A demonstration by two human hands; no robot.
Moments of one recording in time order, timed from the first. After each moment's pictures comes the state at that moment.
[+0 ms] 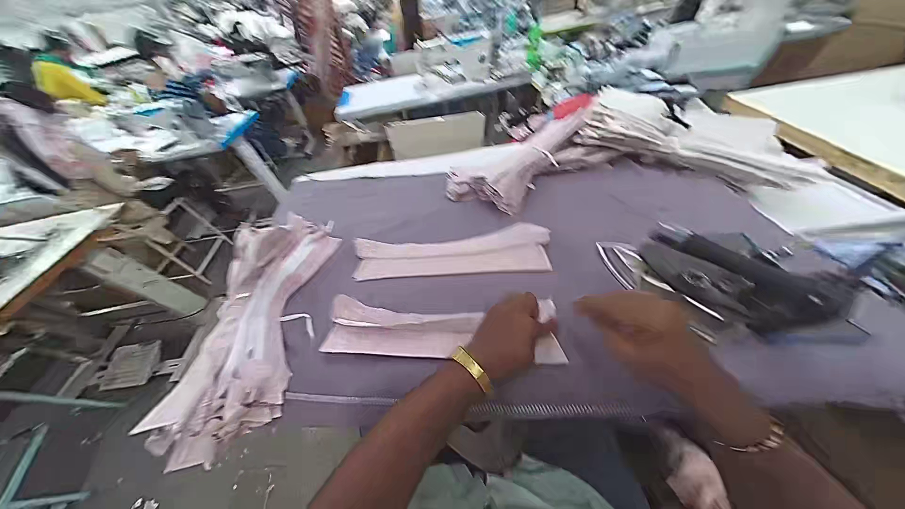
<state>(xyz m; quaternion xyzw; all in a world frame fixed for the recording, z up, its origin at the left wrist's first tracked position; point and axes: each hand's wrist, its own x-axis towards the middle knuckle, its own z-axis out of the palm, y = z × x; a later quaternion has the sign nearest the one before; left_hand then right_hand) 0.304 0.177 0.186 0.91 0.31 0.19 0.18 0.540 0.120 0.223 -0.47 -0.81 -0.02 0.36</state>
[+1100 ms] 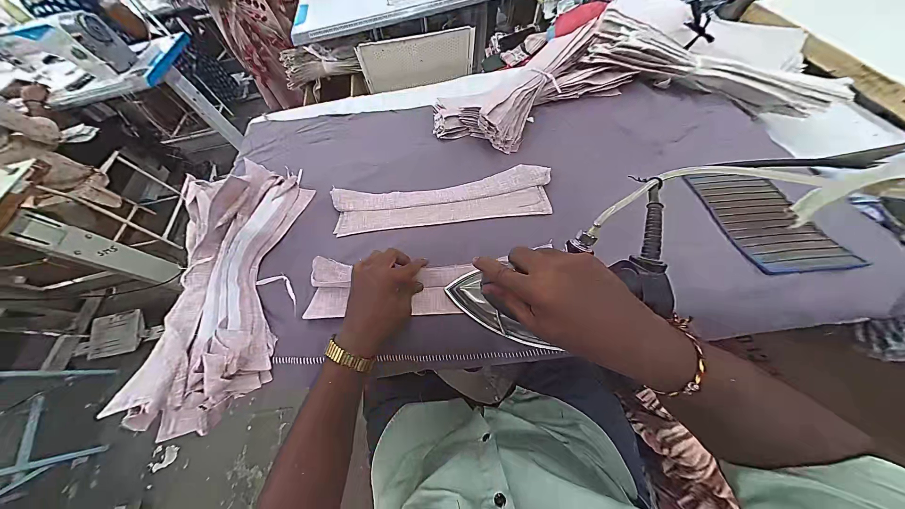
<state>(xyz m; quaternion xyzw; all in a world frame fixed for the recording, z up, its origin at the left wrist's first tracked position) 0.127 0.168 0.192 0.83 0.51 0.19 0.06 0.417 0.118 0.273 -0.44 -0.89 -0.05 0.13</state>
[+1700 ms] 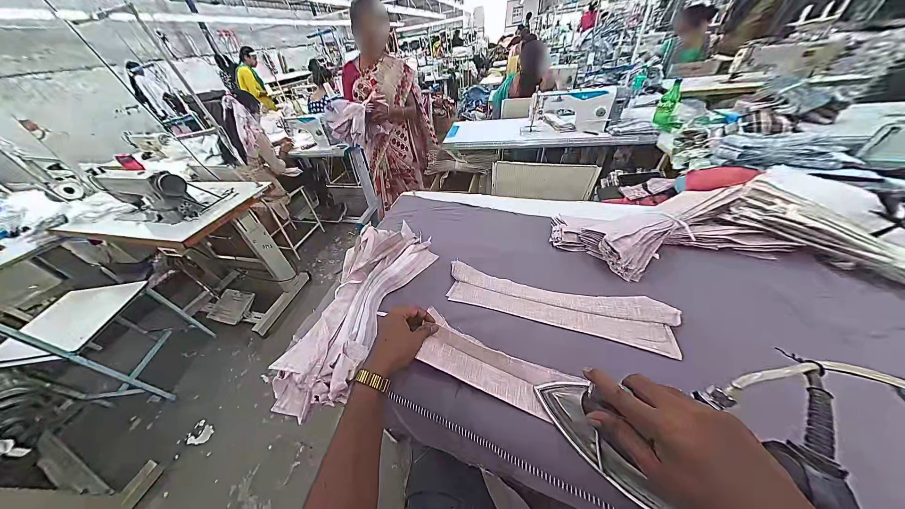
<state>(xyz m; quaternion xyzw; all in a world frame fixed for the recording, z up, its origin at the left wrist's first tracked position) -0.009 0.174 0.204 0.59 0.68 0.33 0.28 0.407 0.125 0.266 -0.42 -0.89 -0.05 0.16</state>
